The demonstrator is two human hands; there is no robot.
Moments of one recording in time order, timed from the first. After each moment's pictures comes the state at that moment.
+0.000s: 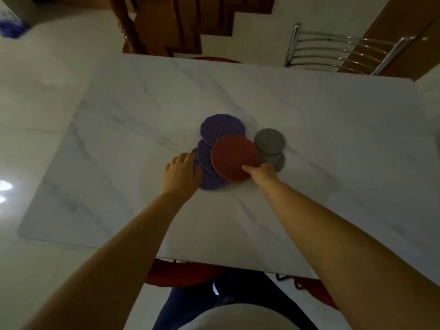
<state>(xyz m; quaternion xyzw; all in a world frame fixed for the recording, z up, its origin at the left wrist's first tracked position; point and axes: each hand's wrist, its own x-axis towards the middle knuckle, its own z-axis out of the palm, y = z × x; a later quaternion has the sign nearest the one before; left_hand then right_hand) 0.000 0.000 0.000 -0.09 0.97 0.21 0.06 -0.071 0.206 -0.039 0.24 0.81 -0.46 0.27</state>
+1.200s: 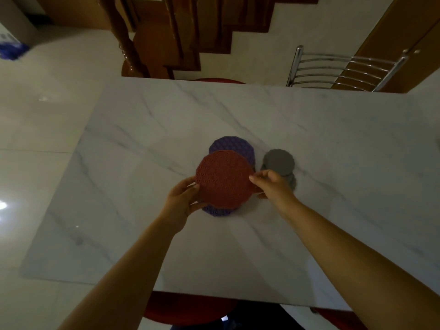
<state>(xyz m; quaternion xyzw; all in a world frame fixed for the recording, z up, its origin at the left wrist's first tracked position) -0.012 -0.039 -0.002 -0.26 0.53 0.80 0.12 -0.079 0.197 -0.012 0.14 0.75 -0.60 0.23</state>
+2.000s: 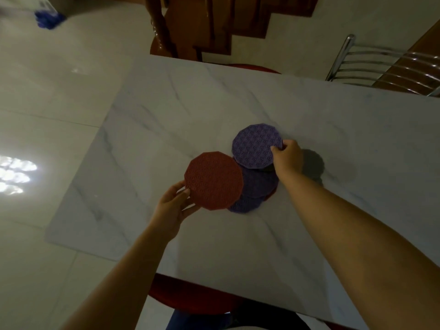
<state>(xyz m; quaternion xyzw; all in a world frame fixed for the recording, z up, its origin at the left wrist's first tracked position) 0.031 -0.085 -0.020 -0.34 0.48 0.81 0.05 -0.158 0.149 -0.025 0.16 0.91 -0.38 0.07</state>
